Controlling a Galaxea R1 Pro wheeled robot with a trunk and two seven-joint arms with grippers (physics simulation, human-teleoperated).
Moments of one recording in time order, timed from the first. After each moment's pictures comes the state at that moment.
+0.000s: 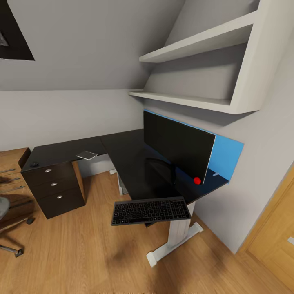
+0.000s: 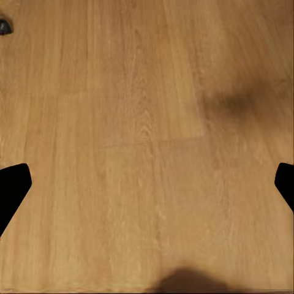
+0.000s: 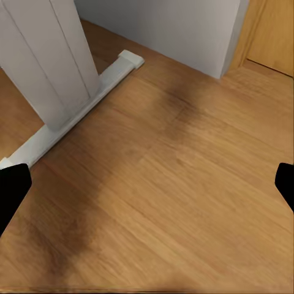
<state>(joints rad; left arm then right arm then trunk) -0.03 0.07 -0.25 -0.45 0.47 -0.50 0.28 -0.10 -0.09 0.06 -0.20 -0.57 -0.74 0.09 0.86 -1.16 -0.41</state>
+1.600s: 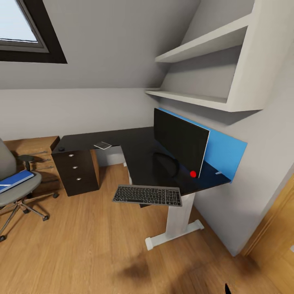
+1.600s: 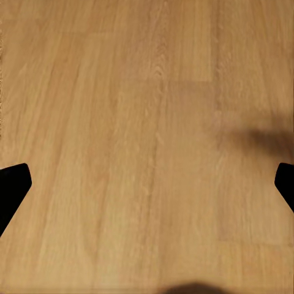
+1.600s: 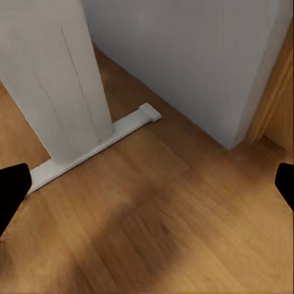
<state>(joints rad) -0.03 0.06 -0.25 -0.45 0.47 -0.49 0.29 -0.12 -0.18 0.06 -0.39 -0.51 -0.69 0.10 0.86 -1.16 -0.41</state>
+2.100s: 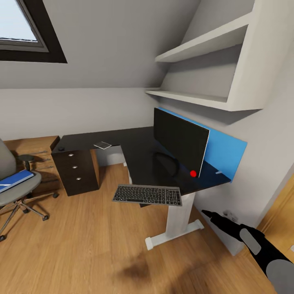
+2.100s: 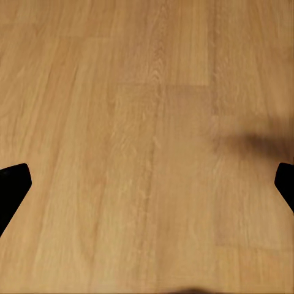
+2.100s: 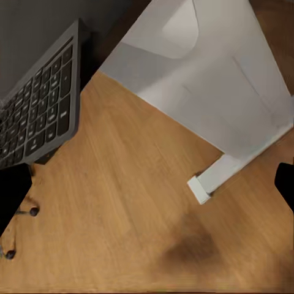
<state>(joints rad) -0.03 0.06 -0.26 -0.46 0.47 -0.50 0.29 -0.64 -0.32 0.05 -0.50 -0.78 0.37 0.41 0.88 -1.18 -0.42</state>
